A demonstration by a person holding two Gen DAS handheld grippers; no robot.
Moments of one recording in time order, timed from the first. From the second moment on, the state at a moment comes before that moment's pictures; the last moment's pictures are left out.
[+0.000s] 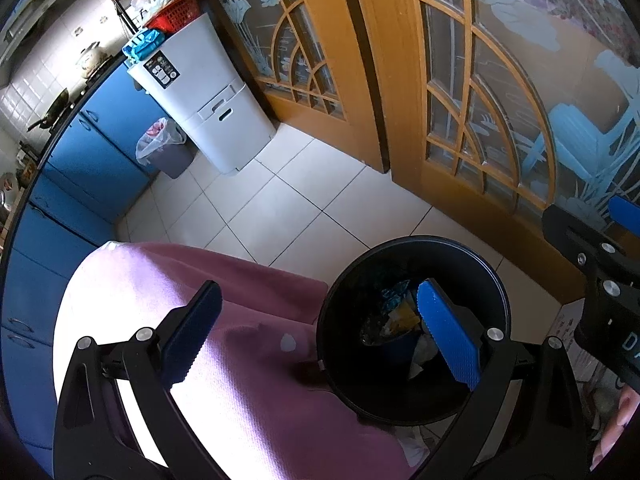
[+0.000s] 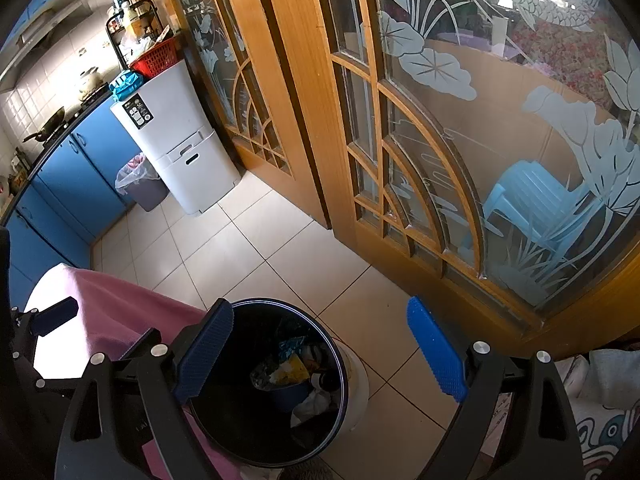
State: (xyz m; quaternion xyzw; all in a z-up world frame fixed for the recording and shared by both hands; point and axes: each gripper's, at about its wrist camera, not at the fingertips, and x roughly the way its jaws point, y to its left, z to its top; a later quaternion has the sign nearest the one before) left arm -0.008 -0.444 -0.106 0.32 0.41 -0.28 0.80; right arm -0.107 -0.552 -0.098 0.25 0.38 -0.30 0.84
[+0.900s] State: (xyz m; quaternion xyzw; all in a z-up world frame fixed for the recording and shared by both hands) left arm -0.023 -0.448 -0.106 0.34 0.38 -0.30 0.81; right arm -0.111 -0.558 -0.099 0.26 0.38 -0.30 0.84
